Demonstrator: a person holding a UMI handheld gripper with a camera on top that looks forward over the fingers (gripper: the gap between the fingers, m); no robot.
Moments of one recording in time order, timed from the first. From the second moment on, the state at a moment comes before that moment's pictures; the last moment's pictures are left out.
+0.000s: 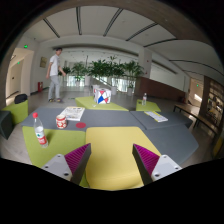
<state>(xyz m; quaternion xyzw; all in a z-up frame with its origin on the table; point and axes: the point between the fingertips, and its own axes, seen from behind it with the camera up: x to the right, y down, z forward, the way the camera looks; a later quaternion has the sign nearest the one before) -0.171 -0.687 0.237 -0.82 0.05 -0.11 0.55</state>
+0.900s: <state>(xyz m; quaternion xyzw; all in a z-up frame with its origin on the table) -0.554 -0.459 0.085 -0.81 -0.04 0.01 0.58</state>
